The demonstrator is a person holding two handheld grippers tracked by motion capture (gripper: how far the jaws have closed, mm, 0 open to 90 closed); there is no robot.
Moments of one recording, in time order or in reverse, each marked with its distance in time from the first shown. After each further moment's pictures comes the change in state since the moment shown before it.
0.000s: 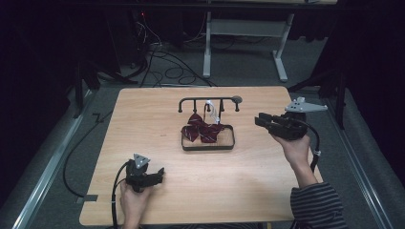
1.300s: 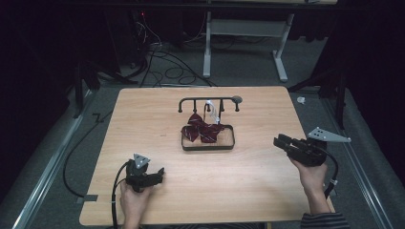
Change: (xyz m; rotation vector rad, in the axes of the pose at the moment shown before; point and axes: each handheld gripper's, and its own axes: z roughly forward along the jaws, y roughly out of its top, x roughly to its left) left arm 0.000 0.000 0.000 0.000 0.001 0.001; right arm -0.008 -0.076 -0.049 -0.045 -0.080 0.118
